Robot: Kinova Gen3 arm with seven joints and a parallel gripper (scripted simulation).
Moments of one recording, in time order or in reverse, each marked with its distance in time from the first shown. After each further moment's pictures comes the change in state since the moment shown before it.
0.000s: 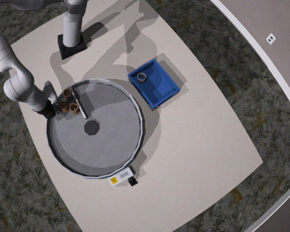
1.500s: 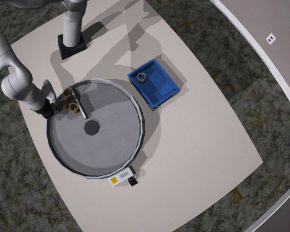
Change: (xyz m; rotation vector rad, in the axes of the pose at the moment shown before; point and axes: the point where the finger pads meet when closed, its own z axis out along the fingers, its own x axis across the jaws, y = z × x) arm 0.002 0.003 -0.015 -0.011 0.005 0.006
